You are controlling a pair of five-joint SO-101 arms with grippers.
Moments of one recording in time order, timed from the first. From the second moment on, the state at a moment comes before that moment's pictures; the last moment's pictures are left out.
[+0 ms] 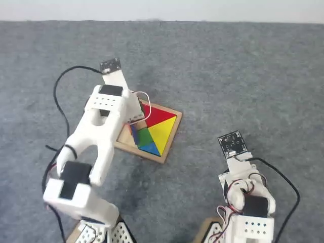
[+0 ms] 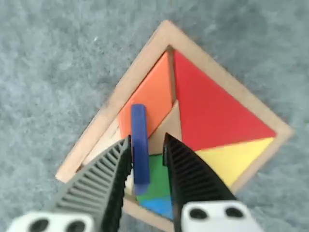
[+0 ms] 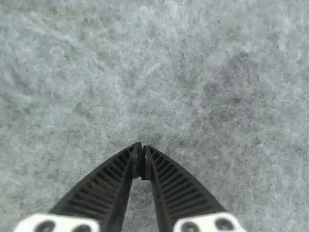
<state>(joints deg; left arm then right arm) 3.1 5.4 20.6 66.2 33.7 1.9 -102.9 95.5 75.3 24.2</state>
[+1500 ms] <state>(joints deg) -0.6 -4.8 36.0 52.4 24.6 1.9 -102.9 95.5 75.3 24.2</state>
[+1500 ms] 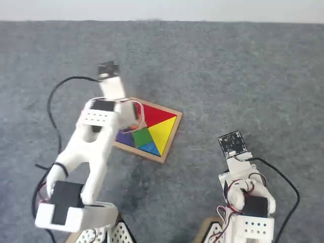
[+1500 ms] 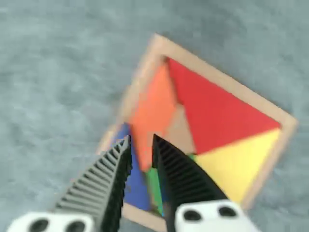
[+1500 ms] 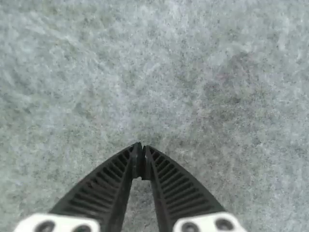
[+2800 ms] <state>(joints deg) -1.7 -4.8 40.7 48.7 24.3 1.9 -102.9 95.5 75.3 24.2</state>
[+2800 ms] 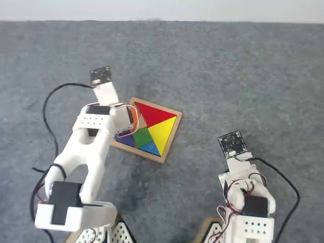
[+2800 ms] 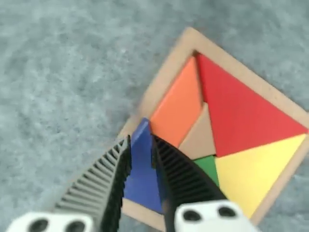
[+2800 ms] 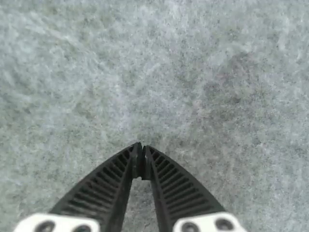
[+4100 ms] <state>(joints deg) 1.8 -10.4 40.5 52.7 18.9 1.9 -102.9 95.5 75.3 24.2</state>
